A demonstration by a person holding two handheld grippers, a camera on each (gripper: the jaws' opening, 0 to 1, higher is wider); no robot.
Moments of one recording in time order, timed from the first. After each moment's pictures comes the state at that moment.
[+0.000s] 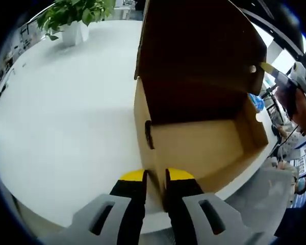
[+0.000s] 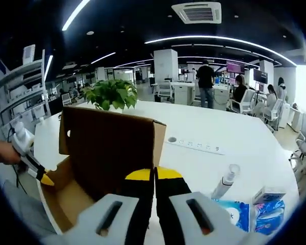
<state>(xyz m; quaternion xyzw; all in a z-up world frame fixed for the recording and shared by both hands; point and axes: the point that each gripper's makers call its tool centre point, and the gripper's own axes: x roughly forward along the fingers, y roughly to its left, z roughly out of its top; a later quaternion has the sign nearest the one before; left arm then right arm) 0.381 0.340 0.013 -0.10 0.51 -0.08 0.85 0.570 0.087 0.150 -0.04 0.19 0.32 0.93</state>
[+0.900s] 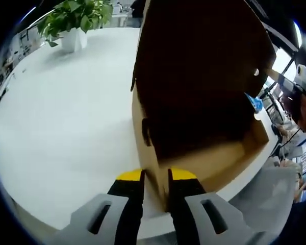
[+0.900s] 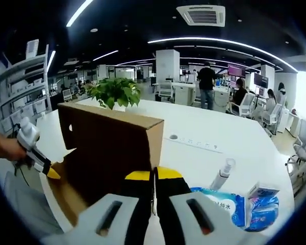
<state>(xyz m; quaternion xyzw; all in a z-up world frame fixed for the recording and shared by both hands) 0.383 0.339 0.010 -0.10 0.47 -0.09 0.87 0.534 0.080 0.154 -0.06 0.19 0.32 0.93</state>
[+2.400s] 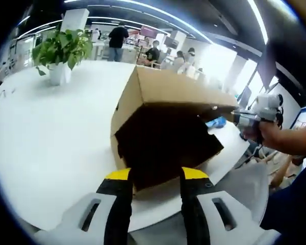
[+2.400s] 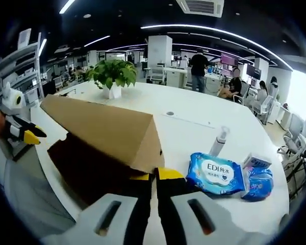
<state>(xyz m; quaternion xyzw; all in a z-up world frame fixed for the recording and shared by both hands) 0.347 0.315 0.114 -0.12 0.33 -0.21 0.91 0.466 0.067 0.114 -0.09 0.25 0.27 0.93</state>
